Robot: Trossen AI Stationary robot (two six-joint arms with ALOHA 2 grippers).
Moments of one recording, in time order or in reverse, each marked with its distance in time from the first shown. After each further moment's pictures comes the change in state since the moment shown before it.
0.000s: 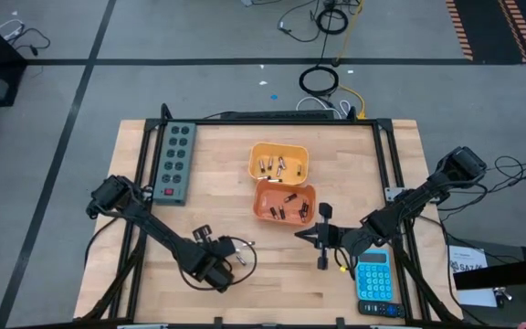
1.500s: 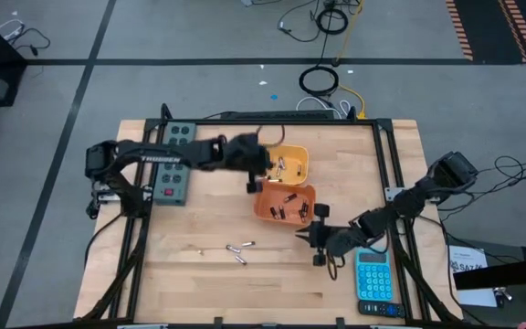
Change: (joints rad) left arm 0.826 -0.228 0.001 0.669 0.275 1.295; right arm -0.064 0.115 0.000 -0.160 -0.085 0.001
